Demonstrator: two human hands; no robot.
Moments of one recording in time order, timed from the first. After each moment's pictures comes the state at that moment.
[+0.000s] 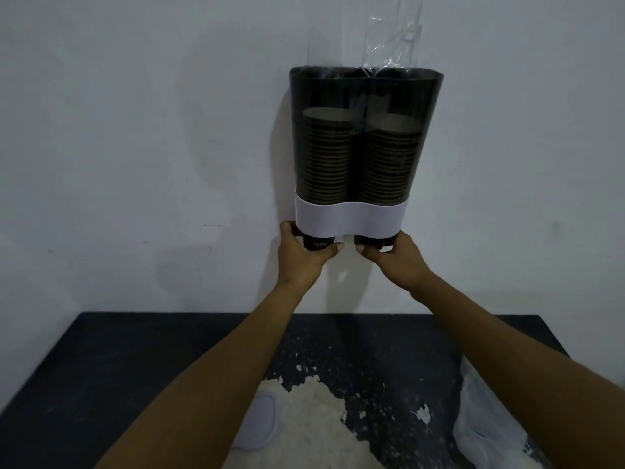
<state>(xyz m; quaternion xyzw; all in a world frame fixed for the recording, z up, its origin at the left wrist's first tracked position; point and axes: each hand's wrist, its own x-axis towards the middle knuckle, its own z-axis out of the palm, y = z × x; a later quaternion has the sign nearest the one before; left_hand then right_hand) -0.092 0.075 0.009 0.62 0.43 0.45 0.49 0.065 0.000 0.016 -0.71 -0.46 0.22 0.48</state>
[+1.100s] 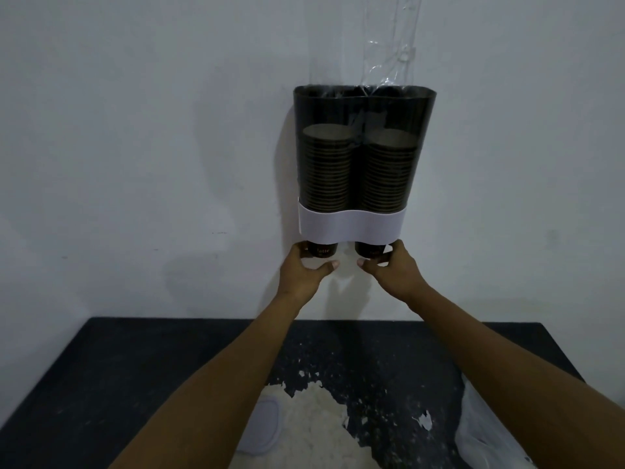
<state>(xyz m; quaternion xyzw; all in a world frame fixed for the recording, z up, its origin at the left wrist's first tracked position) -0.103 0.073 -0.004 0.65 0.45 0.37 0.49 0.060 -0.003 0.011 -0.75 -0.42 0.25 0.44</state>
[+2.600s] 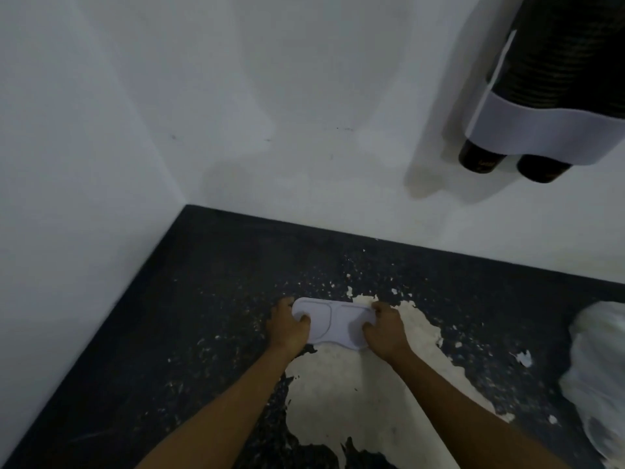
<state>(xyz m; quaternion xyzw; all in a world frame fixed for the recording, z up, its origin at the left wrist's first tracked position) -0.352 0.011 -0.207 0.51 0.70 0.18 0.47 -0.169 -0.039 -0.207 -0.82 -0.41 0.34 0.21</state>
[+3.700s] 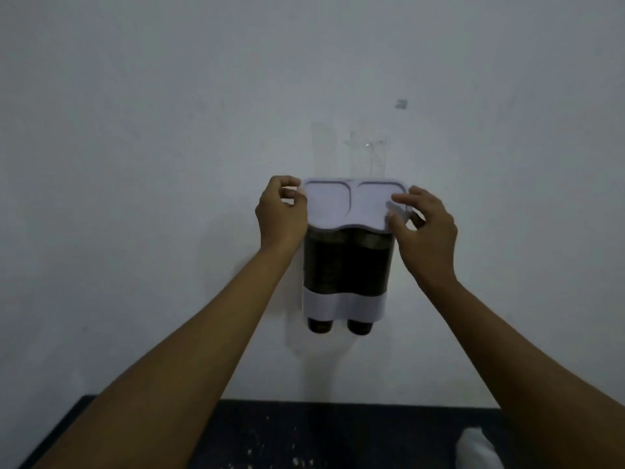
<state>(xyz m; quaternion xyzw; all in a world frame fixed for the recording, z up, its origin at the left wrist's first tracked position) -0.136 0.050 0.240 0.62 0.33 0.65 0.30 0.035 -0.053 0.216 -0.56 -0.49 -0.12 0.66</state>
